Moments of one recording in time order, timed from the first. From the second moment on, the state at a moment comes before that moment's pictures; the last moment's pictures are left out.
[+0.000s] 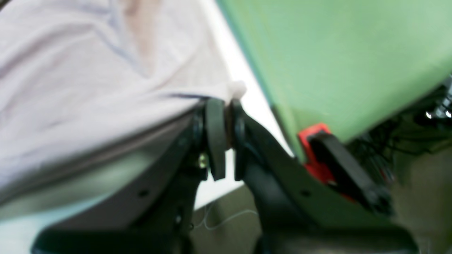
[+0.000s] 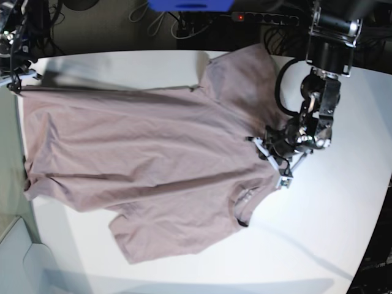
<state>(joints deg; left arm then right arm) -11.0 -16.9 11.4 73.3 -26.1 -8.8 45.2 -30.4 10.4 38.8 106.7 21.2 1.3 -38.4</state>
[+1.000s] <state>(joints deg) -8.8 -17.1 11.2 93.7 -32.7 -8.7 50.1 -35.3 7.6 38.2 98.9 21.0 1.3 -37.9</state>
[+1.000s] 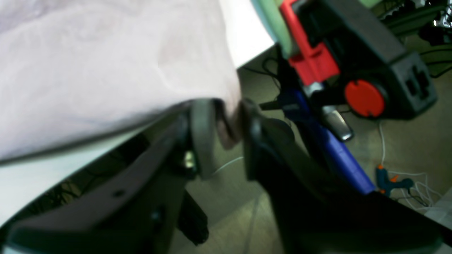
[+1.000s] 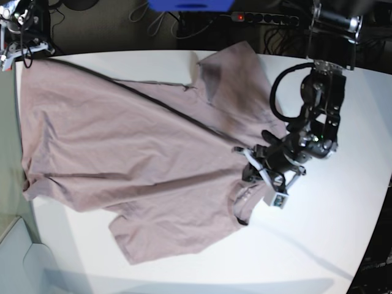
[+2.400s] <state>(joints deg) 8.2 -29.9 2.9 97.5 -30.1 -8.8 57.2 -35.2 4.7 44.0 107.6 21.2 1.3 -38.3</state>
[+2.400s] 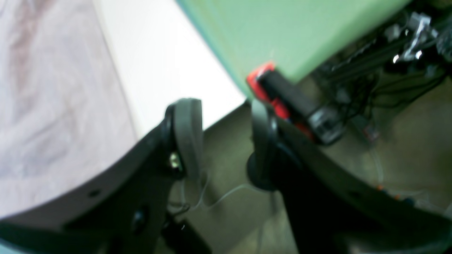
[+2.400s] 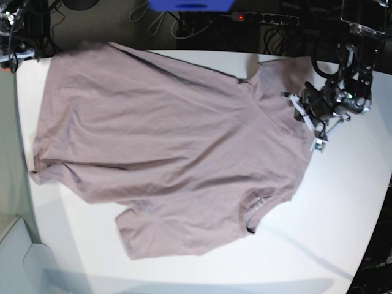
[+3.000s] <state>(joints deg) 6.9 -16.6 7.0 102.4 -30.8 -8.6 57.5 -35.0 6.0 25.7 109.0 21.2 1.3 -38.0</state>
